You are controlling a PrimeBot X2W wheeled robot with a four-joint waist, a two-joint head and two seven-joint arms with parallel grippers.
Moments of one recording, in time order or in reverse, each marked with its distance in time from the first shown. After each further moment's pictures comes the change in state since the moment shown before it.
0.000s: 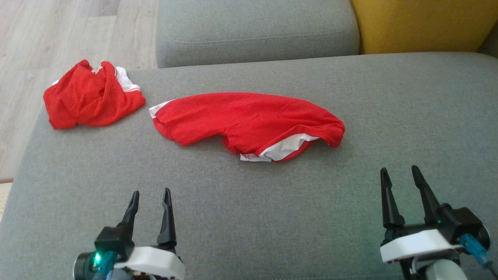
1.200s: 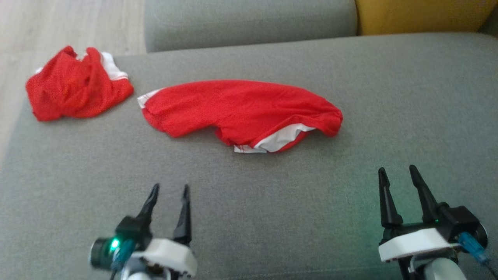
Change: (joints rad) left arm -0.035 -0.006 -0.034 0.053 0.038 -0.044 0.000; right arm -0.004 0.000 0.002 0.014 0.000 0.000 0.000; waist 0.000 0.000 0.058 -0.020
